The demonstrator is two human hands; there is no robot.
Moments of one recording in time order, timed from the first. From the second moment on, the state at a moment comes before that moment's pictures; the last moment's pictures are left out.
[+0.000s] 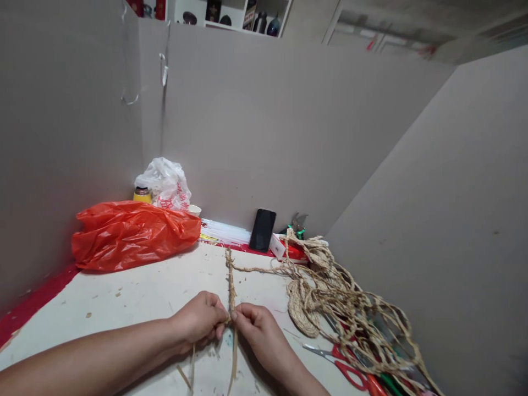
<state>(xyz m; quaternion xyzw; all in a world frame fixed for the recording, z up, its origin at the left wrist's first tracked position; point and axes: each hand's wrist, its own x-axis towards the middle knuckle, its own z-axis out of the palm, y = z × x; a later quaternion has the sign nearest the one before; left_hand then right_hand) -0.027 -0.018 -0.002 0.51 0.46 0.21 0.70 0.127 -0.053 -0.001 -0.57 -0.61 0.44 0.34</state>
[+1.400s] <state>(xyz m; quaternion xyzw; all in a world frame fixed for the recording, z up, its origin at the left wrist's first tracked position) -0.025 -0.059 0.016 0.76 0.42 0.27 0.42 0.105 -0.067 -0.006 -0.46 -0.24 0.65 0.56</state>
